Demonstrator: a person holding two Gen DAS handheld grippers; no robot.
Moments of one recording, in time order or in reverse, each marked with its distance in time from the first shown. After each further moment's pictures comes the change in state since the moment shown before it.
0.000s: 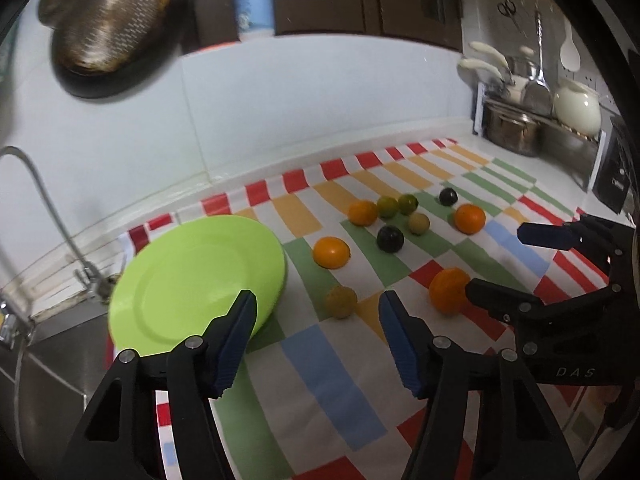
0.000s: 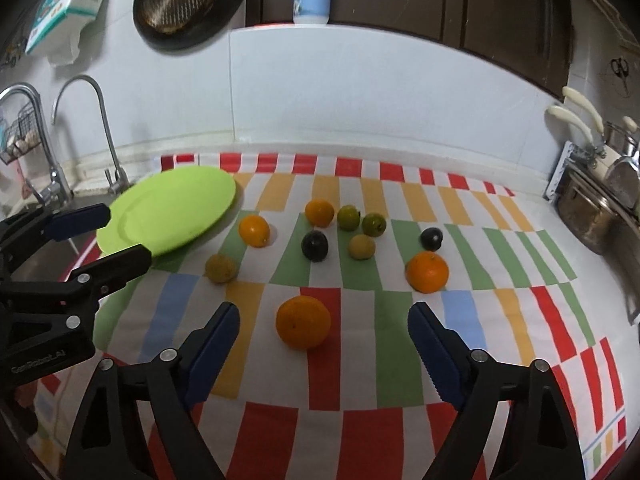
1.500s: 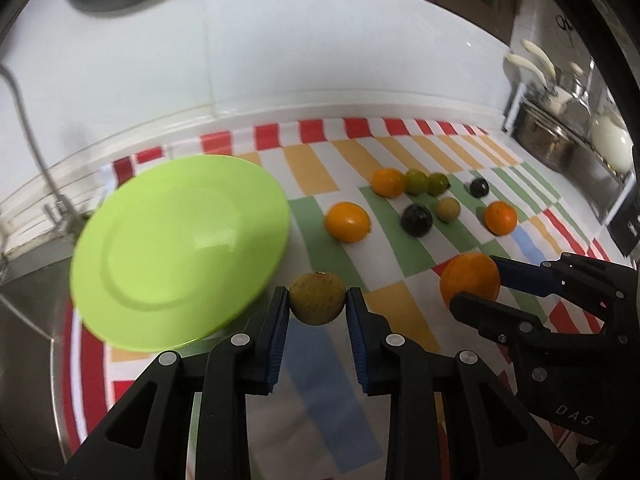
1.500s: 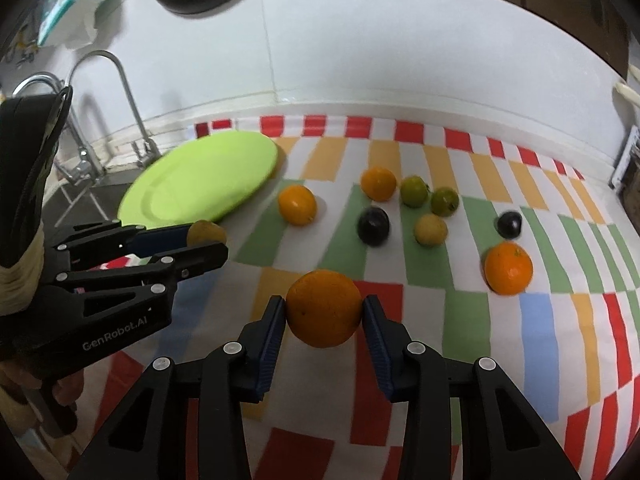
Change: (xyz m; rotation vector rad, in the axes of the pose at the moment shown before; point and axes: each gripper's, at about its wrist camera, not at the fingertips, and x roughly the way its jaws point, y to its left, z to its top) left arm 0.041 0.023 0.000 -0.205 0.147 -0.009; right arm 0.045 0.011 0.016 -0.034 0.117 0.235
